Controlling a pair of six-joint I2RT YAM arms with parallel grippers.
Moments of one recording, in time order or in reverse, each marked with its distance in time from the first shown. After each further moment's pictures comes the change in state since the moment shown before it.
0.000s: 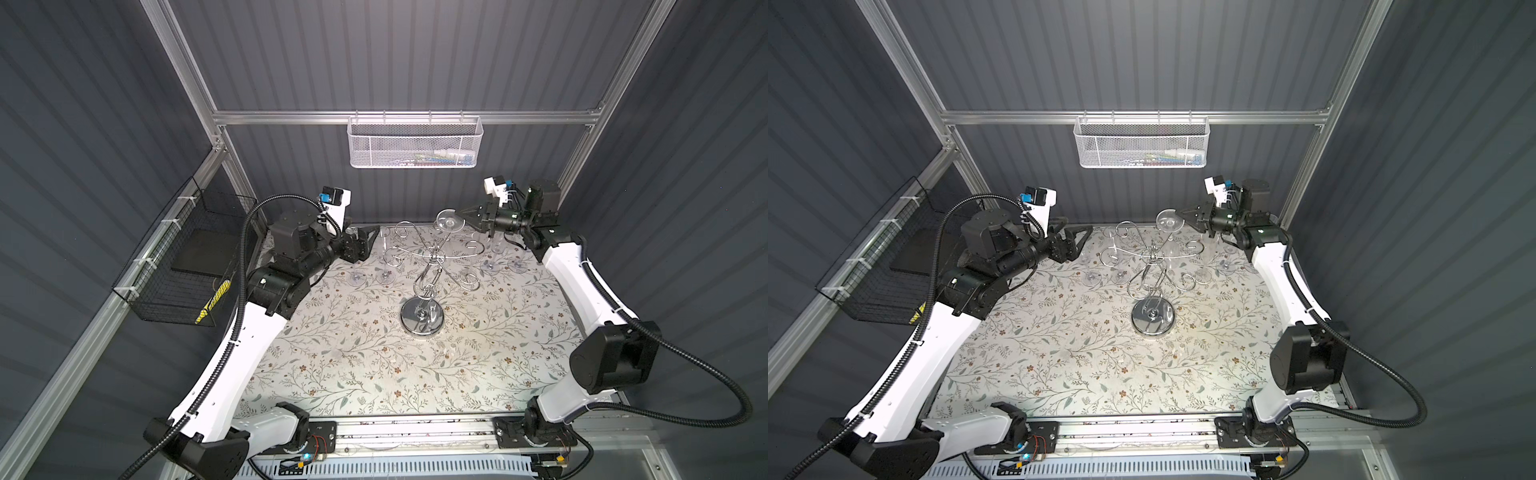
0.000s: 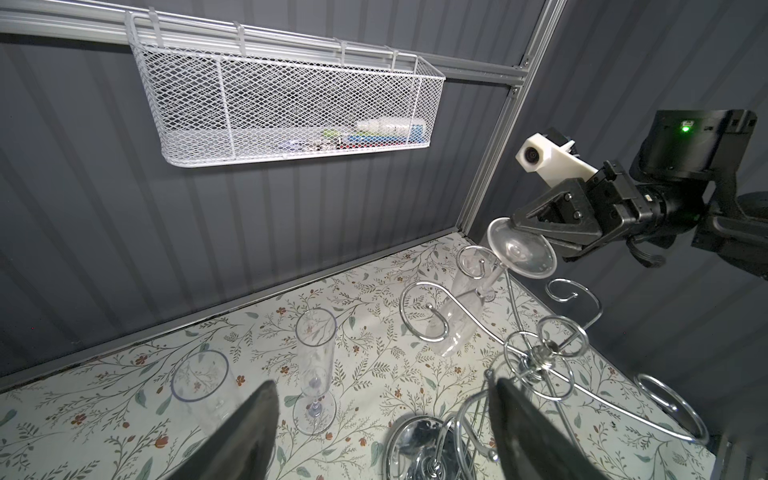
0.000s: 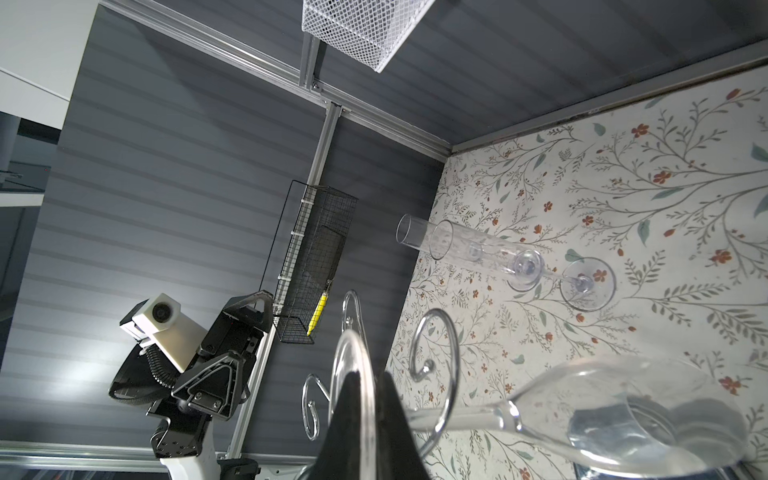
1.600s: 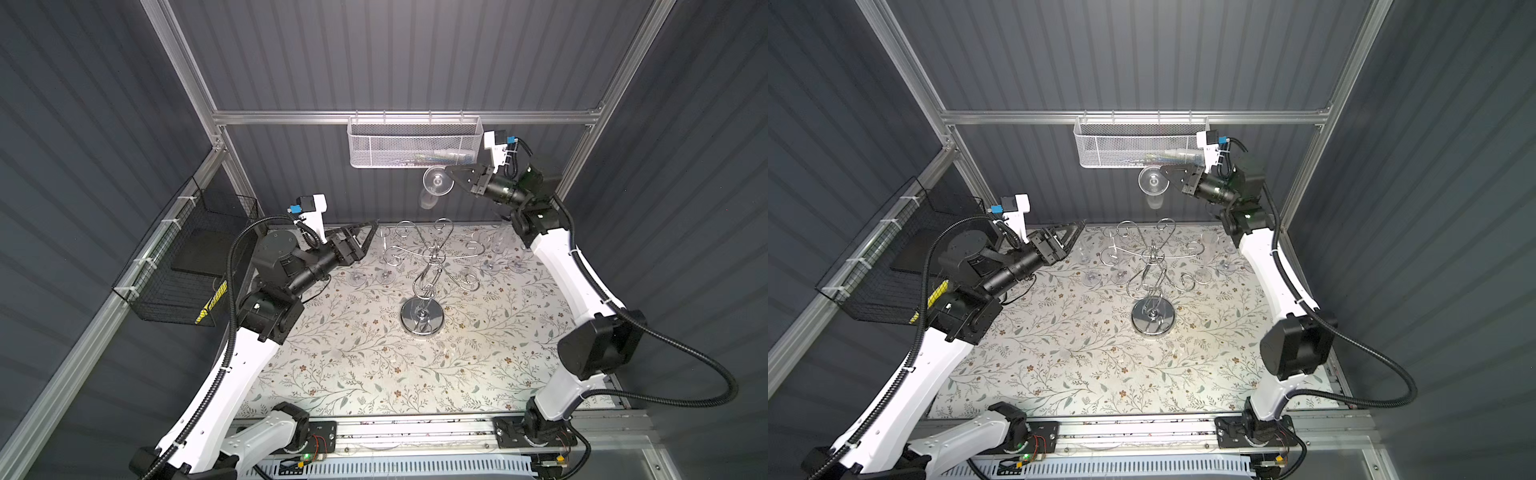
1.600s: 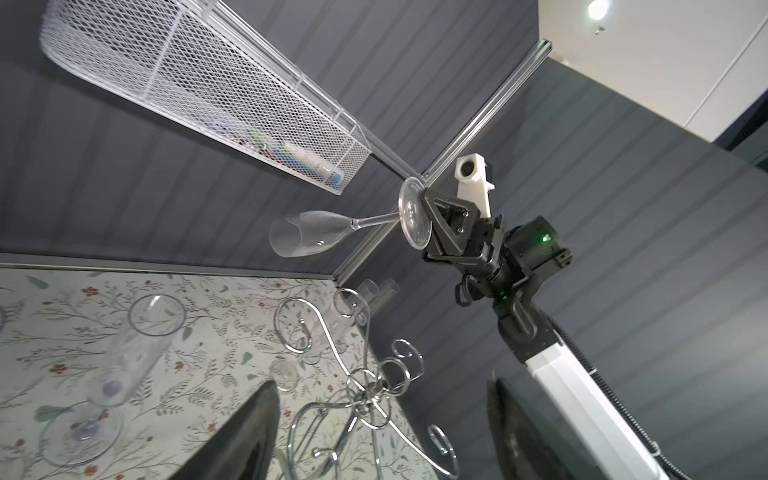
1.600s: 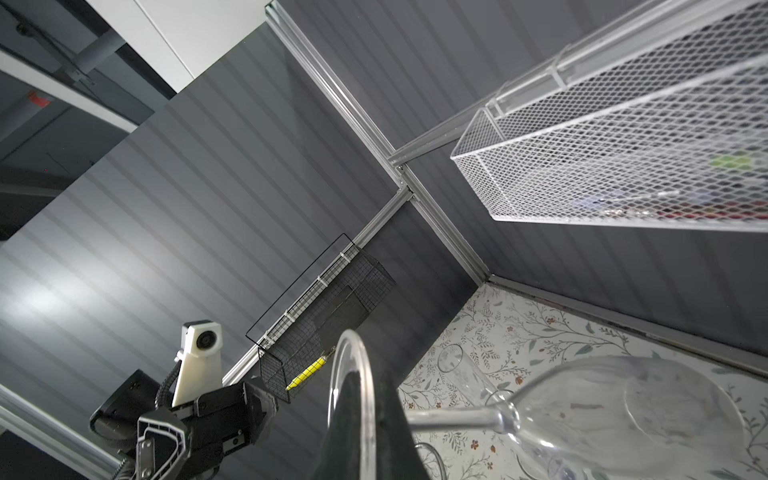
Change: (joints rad) left arm 0.000 -0.149 -0.210 0.345 0.166 -0.660; right arm 0.106 0.078 0.221 0.360 0.125 -0.063
